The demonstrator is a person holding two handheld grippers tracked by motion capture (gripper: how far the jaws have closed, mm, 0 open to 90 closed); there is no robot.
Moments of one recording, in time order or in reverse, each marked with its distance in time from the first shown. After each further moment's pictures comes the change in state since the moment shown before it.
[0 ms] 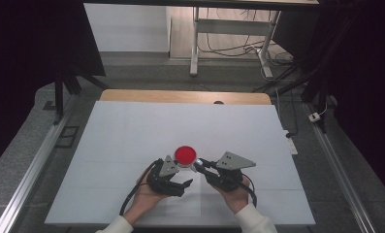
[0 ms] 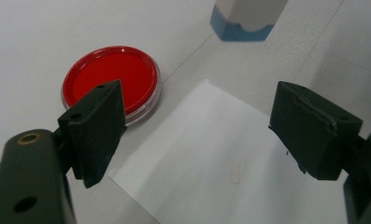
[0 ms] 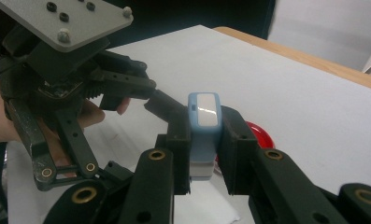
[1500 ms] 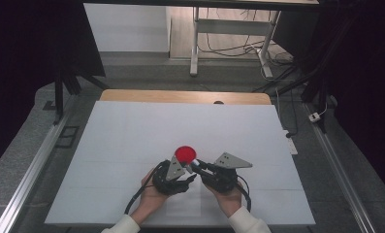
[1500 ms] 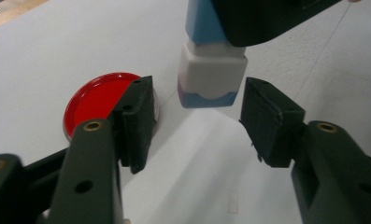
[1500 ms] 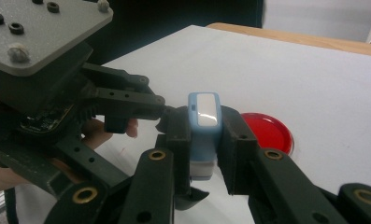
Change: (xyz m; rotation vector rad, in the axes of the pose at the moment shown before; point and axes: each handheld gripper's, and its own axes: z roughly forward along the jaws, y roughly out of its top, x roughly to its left) left arm -0.013 0.008 0.007 -0.048 0.060 0.056; right arm 0.006 -0.008 0.012 -0.018 -0.022 0.162
